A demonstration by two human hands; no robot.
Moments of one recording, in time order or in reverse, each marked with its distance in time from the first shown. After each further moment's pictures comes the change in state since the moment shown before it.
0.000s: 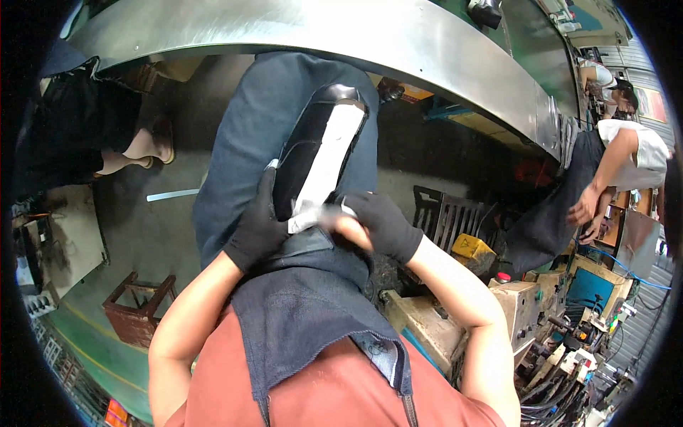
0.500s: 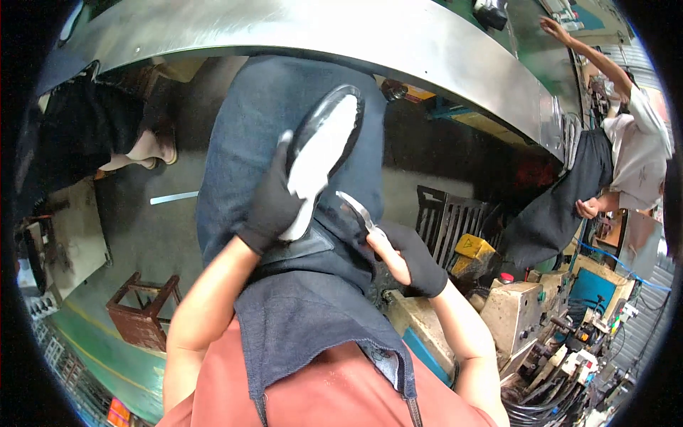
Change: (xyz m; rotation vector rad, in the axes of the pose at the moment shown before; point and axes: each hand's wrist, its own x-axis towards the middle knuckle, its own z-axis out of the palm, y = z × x) left_hand 0.039 0.012 -0.003 -0.060 0.123 -0.010; right_hand -0.053 -0.005 0.001 0.201 0.026 0.363
